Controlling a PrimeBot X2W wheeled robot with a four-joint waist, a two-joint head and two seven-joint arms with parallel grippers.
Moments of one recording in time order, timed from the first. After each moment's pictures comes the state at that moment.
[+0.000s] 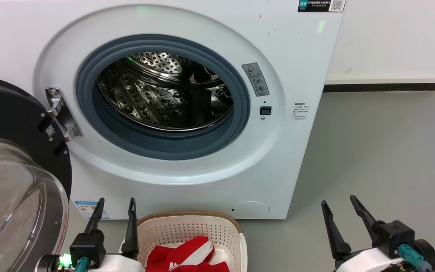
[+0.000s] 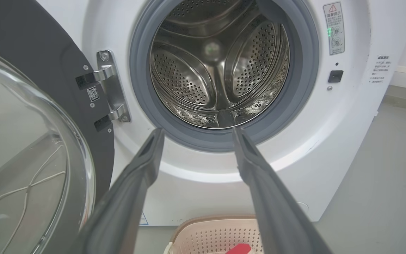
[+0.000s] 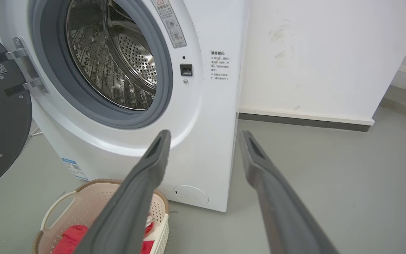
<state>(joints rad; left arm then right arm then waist) 0.04 0.11 -0.05 0.16 -0.08 0.03 -0.26 0.07 -0.05 0.08 0.07 0.06 0.13 -0.11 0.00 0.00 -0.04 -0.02</state>
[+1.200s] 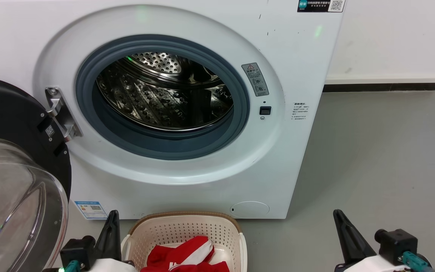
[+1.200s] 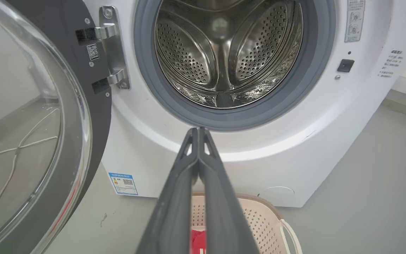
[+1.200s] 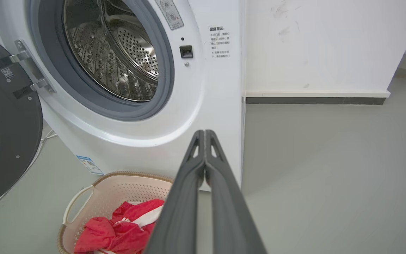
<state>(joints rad) 0.06 0.11 -0.05 0.19 -0.20 0.02 -0.22 0.10 -0.05 0.09 0.11 0.16 0.13 -0.11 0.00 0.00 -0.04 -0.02</state>
